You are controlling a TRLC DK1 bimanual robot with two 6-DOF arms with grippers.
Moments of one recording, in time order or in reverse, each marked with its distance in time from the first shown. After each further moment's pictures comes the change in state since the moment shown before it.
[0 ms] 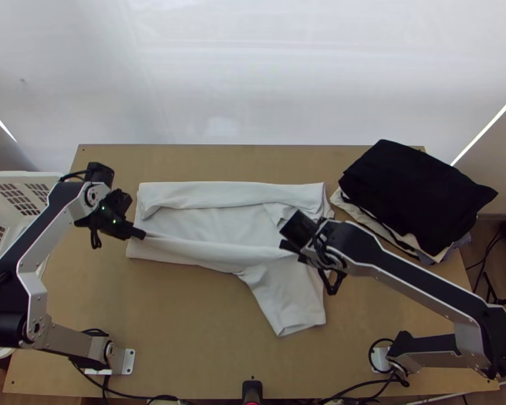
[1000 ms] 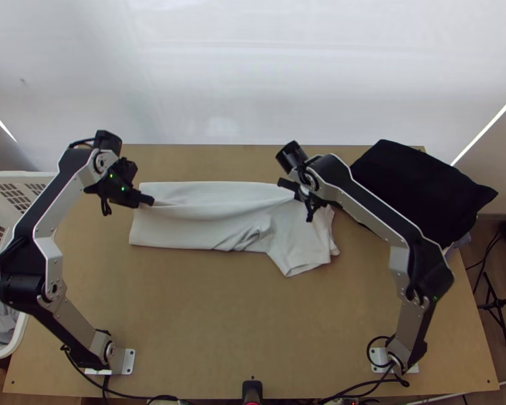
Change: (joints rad) left arm -0.029 0.229 0.359 -0.055 0.010 -0.102; right arm -0.284 0.471 0.519 -0.006 0.105 -0.193
